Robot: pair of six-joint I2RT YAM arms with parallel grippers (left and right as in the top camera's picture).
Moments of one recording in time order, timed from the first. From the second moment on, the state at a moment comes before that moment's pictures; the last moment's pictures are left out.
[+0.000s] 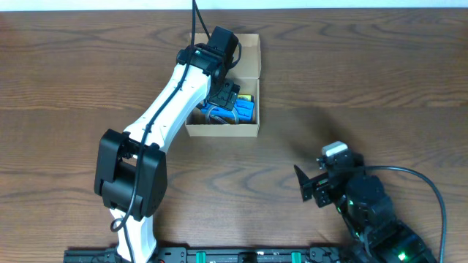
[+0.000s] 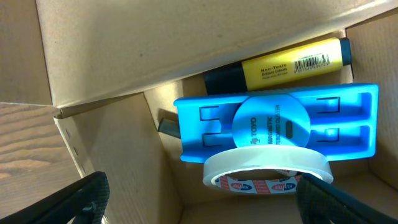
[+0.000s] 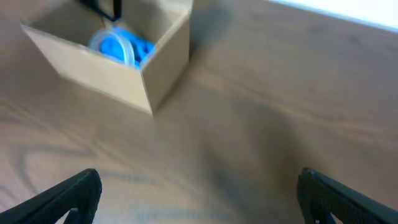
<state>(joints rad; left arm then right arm) -0.44 2.00 1.70 -1.02 -0.13 -0.08 0.56 0.46 0.47 -0.52 0.16 0.06</state>
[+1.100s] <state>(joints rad) 0.10 1.95 2.00 -0.98 0.15 -0.29 0.23 1.60 1.29 -0.17 -0.05 0.07</state>
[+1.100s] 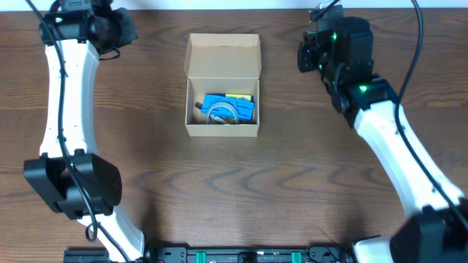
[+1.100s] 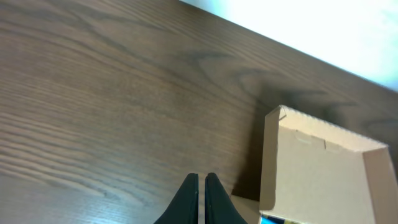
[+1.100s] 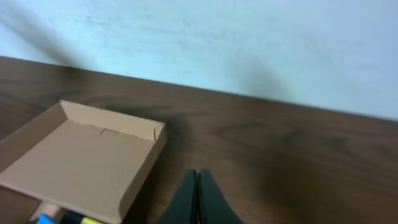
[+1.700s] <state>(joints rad) 0.11 2.25 2.00 -0.89 0.36 -0.34 0.15 1.99 1.29 0.07 -0.38 0.44</state>
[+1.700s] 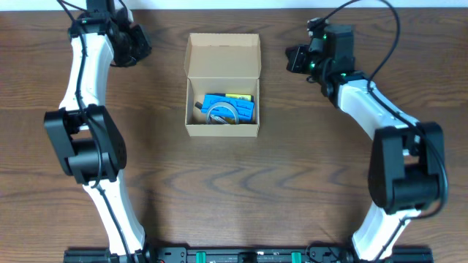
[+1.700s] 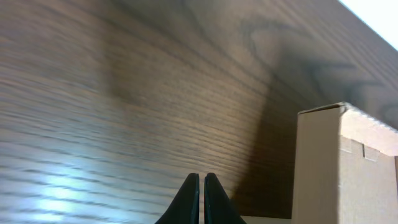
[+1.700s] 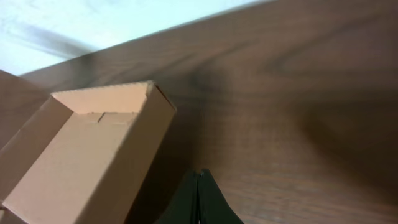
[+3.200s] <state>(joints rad) 0.01 2.40 2.00 -0.89 0.71 -0.30 0.22 2.23 1.31 0.57 -0.63 0.73</state>
